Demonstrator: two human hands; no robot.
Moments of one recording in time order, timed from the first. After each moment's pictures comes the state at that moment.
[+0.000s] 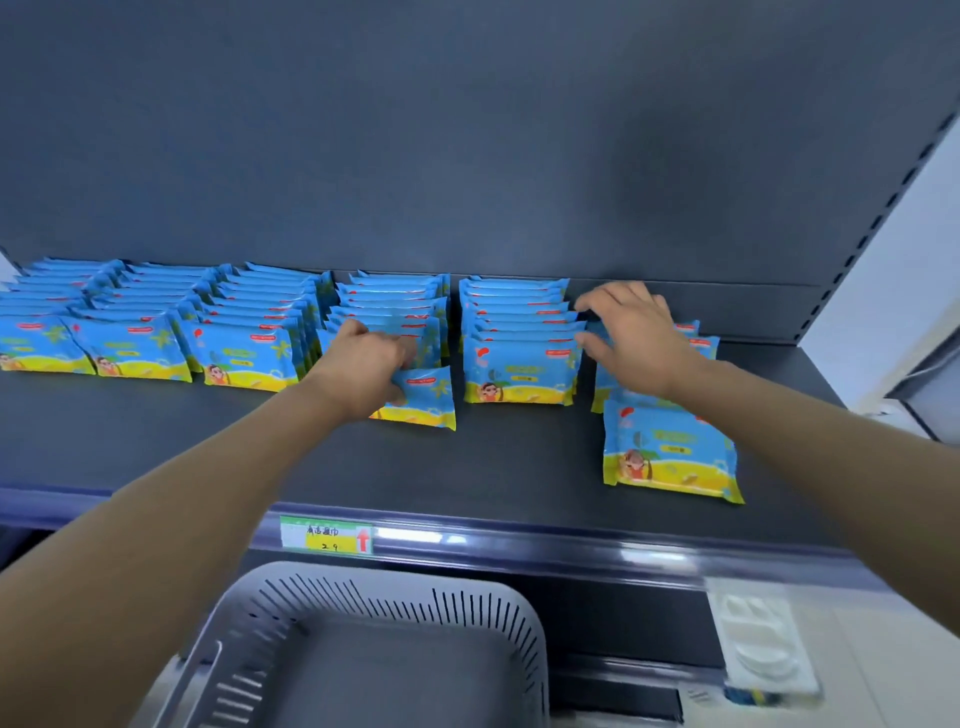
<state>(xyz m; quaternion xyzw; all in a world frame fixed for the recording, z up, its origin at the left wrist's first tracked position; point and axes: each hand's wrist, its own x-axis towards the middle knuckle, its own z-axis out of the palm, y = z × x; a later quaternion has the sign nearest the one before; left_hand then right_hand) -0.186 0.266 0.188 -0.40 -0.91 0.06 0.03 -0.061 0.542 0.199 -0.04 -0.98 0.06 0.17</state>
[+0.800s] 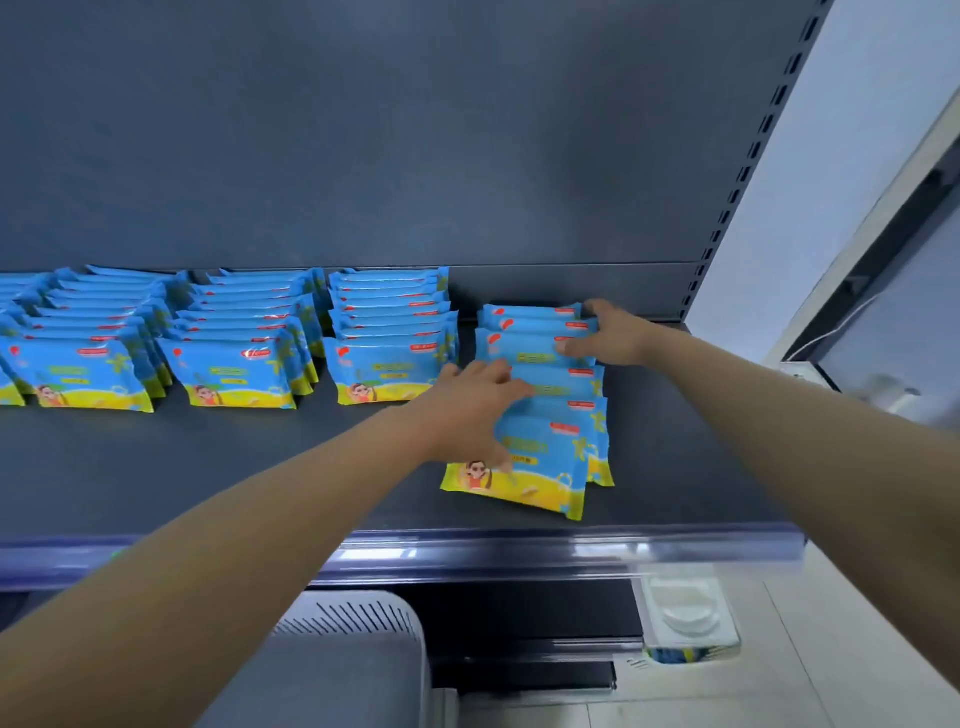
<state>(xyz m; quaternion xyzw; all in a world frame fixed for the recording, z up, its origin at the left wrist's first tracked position) -0.072 0.451 0.164 -0.55 -0.82 -0.01 -0.11 -0.030 0.682 0.168 -0.27 -0.91 0.32 -0.06</state>
